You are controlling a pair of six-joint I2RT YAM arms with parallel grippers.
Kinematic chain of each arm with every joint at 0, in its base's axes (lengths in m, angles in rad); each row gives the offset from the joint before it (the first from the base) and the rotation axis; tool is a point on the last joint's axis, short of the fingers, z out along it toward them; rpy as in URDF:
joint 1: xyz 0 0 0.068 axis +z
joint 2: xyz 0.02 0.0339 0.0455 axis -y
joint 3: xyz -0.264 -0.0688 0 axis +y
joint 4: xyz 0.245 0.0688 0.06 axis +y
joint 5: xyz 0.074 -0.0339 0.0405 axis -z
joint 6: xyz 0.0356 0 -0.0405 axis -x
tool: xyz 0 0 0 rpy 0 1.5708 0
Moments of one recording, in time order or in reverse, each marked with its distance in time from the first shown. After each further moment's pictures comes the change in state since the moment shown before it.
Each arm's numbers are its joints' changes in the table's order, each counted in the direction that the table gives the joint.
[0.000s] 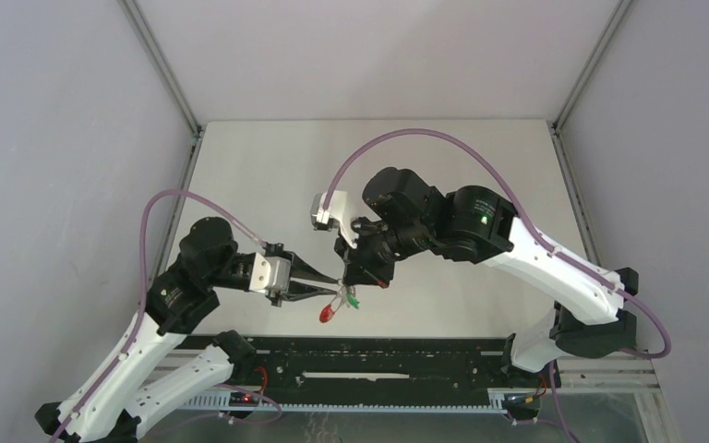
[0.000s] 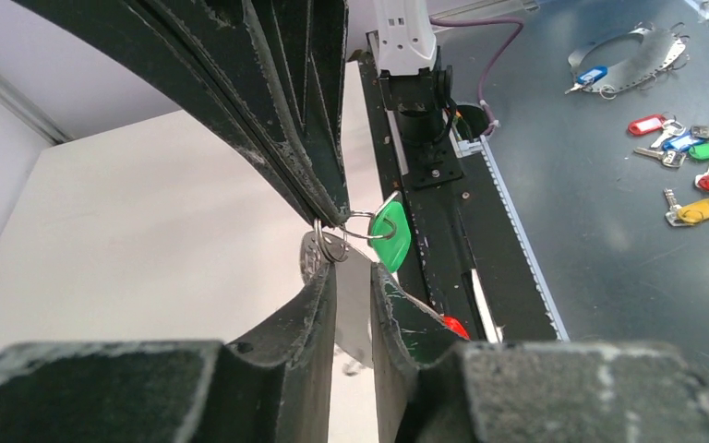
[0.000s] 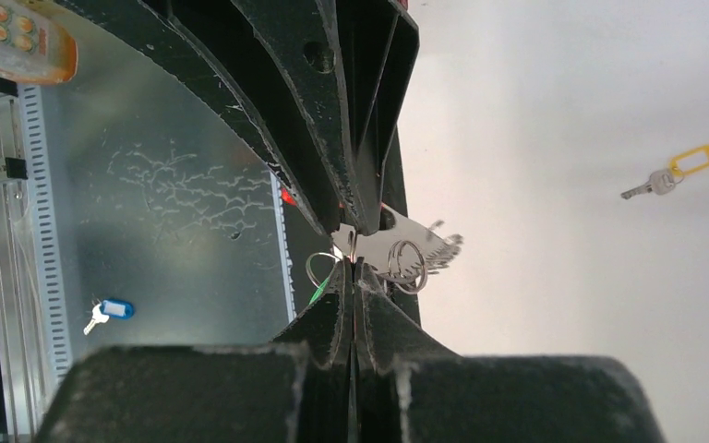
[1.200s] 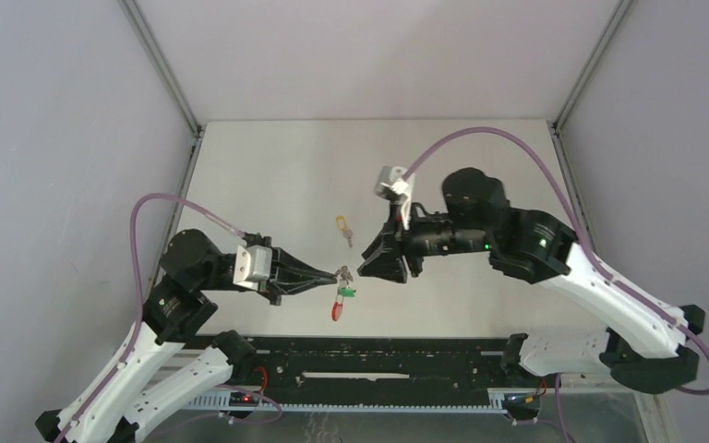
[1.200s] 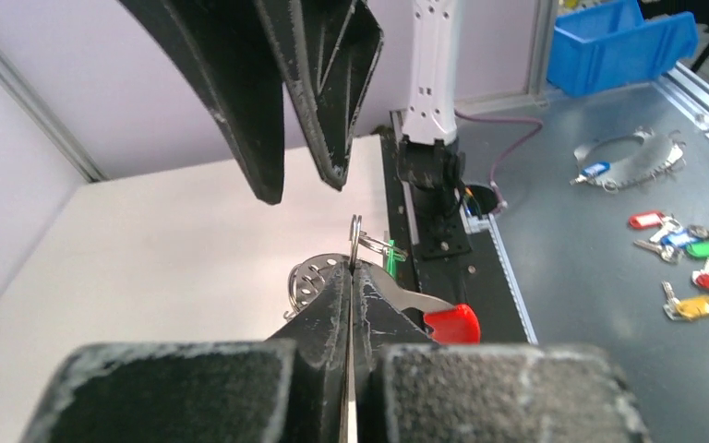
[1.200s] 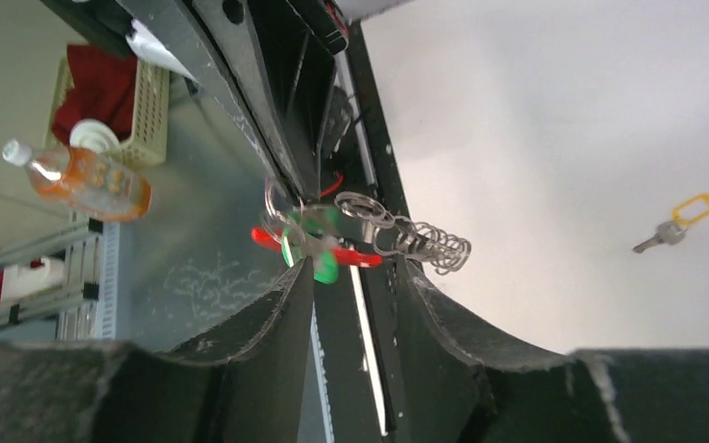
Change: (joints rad) left arm 0.000 0.068 0.066 -0.252 -0.043 0.263; right arm -0.129 0.301 0.394 -0.395 -0.104 -0.173
